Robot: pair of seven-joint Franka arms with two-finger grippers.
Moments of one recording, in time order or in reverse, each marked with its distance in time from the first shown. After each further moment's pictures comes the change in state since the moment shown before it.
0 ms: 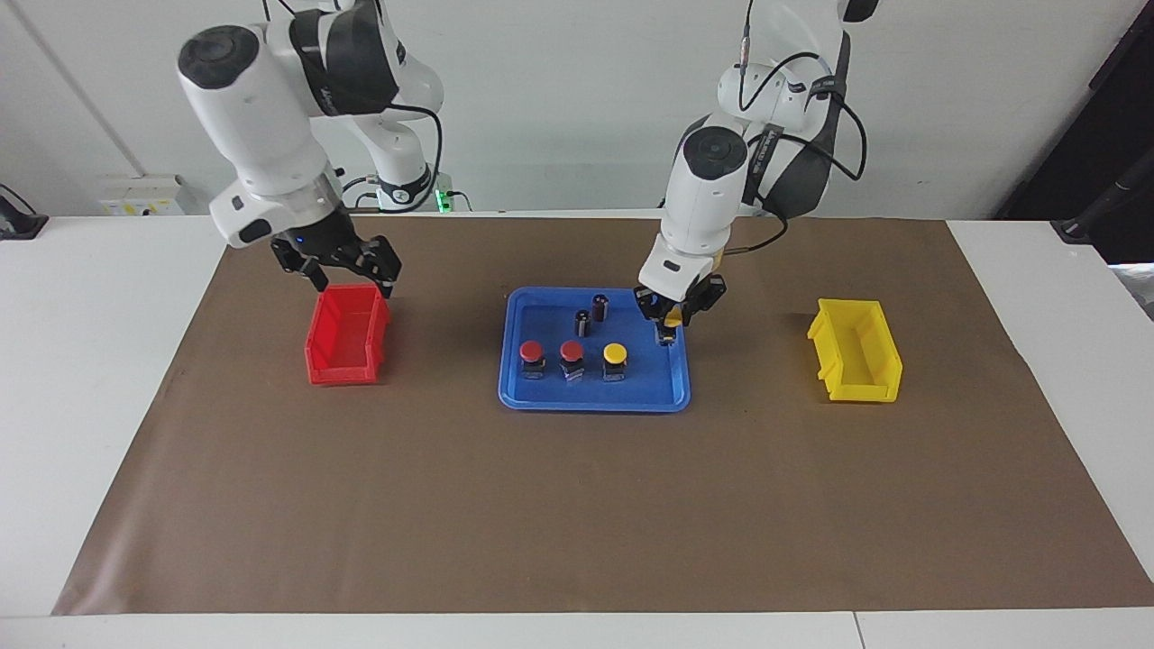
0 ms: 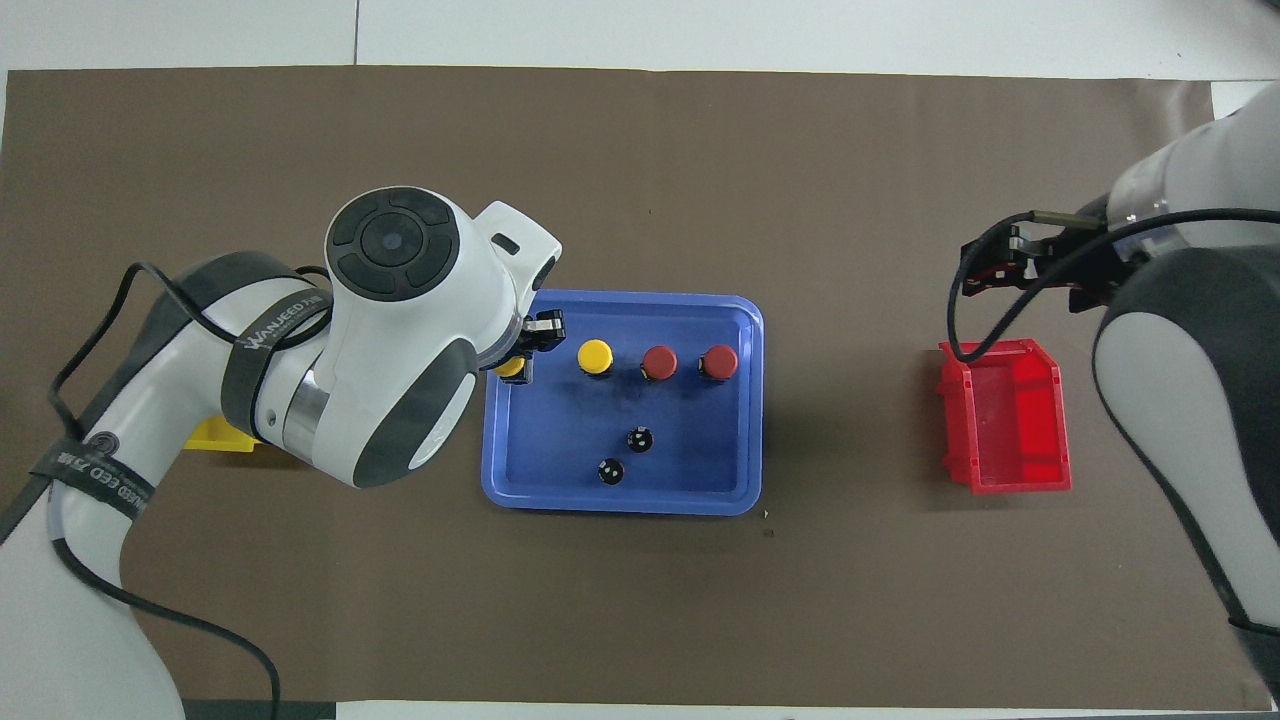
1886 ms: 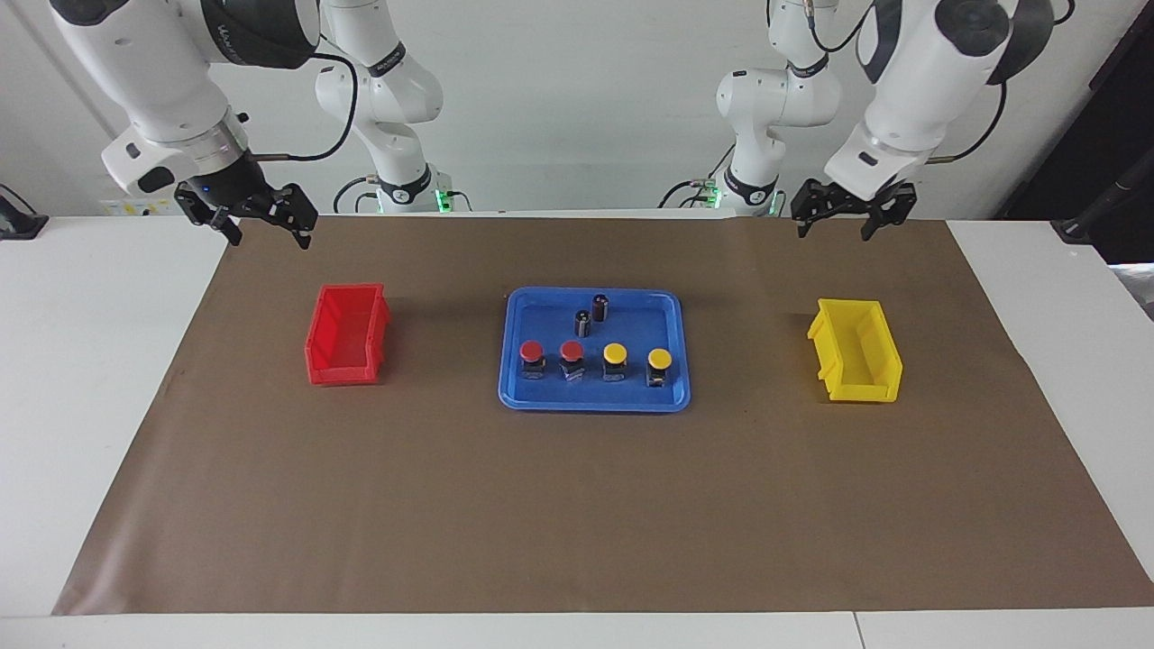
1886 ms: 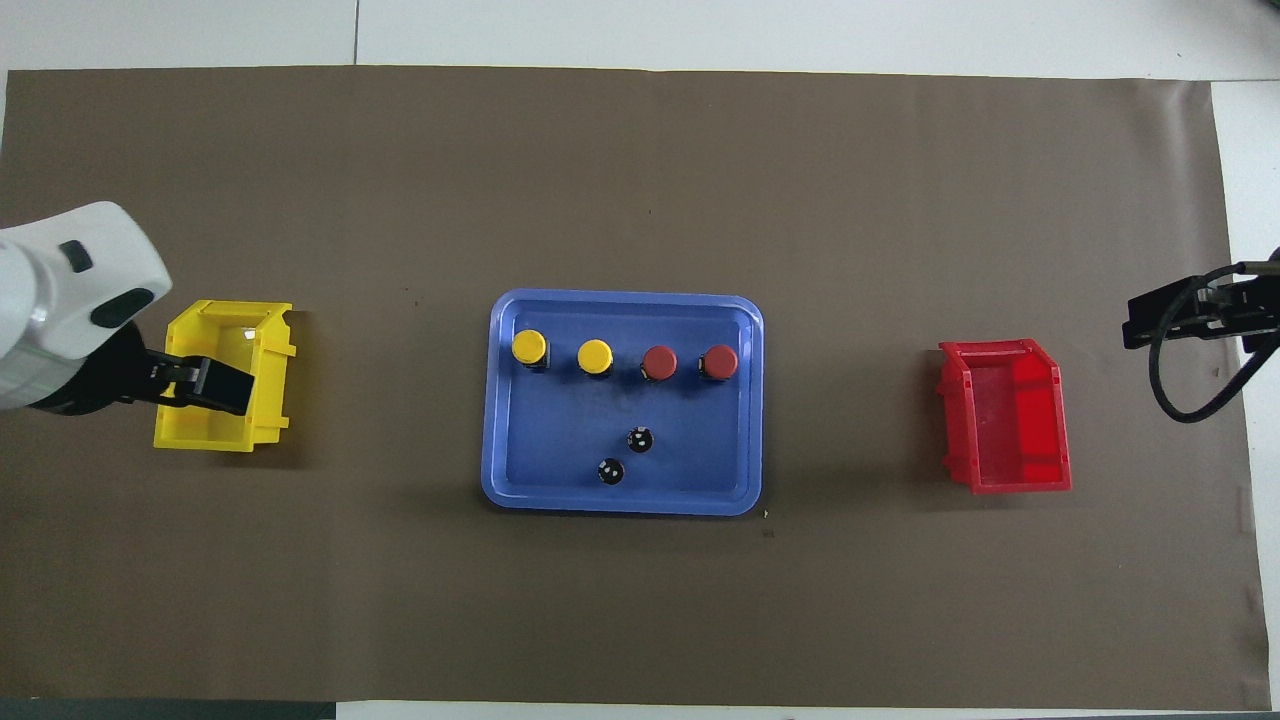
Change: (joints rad) left arm 0.376 -0.384 0.037 -0.031 0.004 -0.447 0.688; right arm -0.153 -0.041 0.038 0.029 -0.067 -0.142 -0.197
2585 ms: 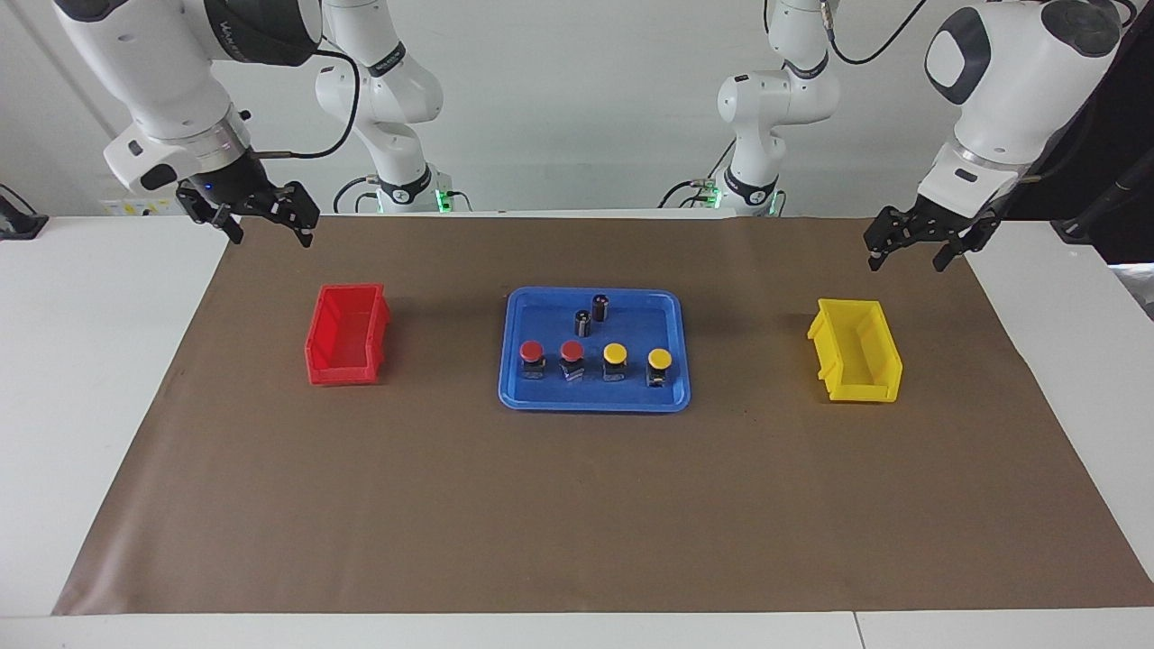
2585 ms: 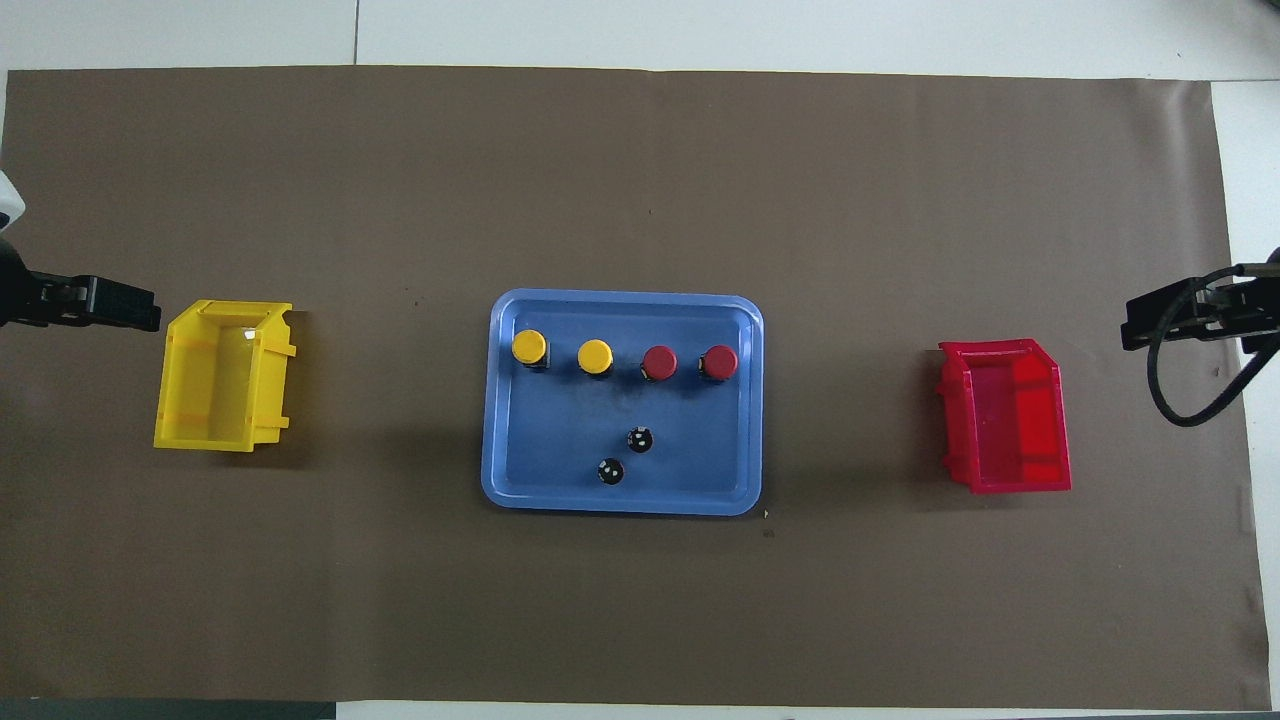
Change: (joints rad) left arm 0.124 0.101 -0.012 0.062 0.000 0.174 0.047; right arm 0.000 -0.003 0.003 0.000 0.000 -0.003 0.000
